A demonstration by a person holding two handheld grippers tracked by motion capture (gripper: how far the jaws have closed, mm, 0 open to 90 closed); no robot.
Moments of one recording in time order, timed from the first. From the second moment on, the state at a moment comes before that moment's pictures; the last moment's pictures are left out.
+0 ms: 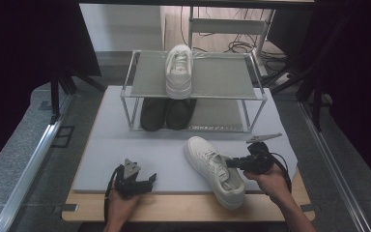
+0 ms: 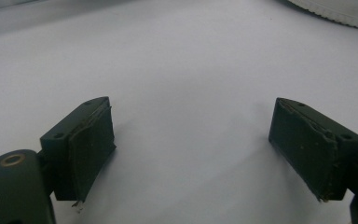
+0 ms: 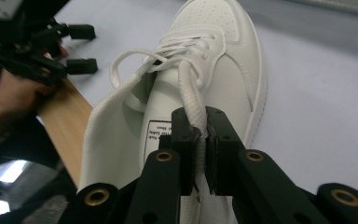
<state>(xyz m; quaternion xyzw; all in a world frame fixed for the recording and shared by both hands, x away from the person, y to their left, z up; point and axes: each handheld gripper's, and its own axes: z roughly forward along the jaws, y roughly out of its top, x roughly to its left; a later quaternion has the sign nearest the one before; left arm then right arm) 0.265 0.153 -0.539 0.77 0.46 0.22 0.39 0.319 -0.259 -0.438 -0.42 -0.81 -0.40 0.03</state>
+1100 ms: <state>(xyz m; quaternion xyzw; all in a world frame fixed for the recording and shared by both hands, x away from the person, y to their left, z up) 0.265 0.152 -0.539 0.77 0.46 0.22 0.39 0.337 -0.288 -0.384 -0.45 -0.74 -0.48 0.11</state>
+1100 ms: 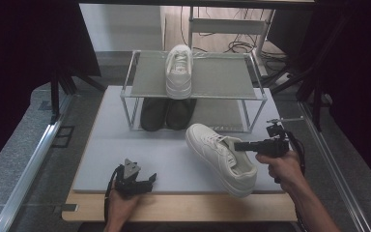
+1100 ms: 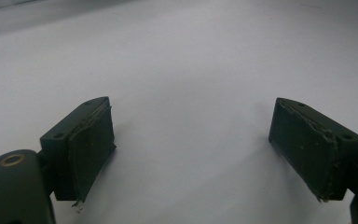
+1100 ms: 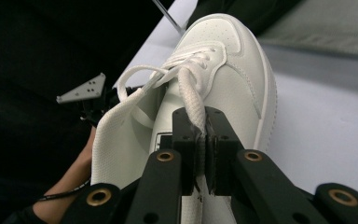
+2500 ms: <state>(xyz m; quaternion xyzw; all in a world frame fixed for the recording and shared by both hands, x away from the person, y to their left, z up) 0.266 0.153 -0.539 0.77 0.46 0.21 0.39 0.371 -0.312 -0.284 -0.47 -0.68 -0.55 0.11</state>
